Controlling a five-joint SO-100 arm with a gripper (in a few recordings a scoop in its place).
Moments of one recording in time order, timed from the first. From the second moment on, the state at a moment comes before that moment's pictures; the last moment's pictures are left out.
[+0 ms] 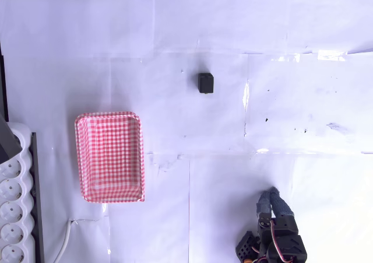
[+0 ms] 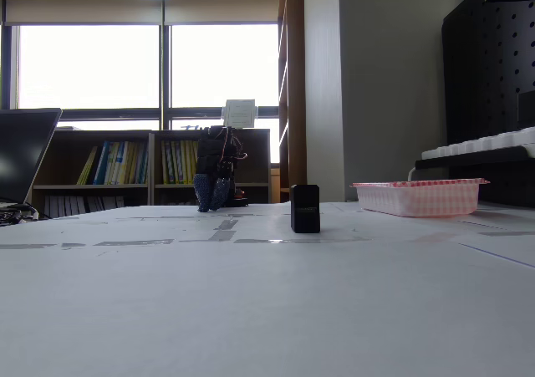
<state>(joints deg) -0.7 -9.8 0.2 74.0 4.9</state>
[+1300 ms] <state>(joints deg) -3.9 -5.4 0.2 67.9 12.8</state>
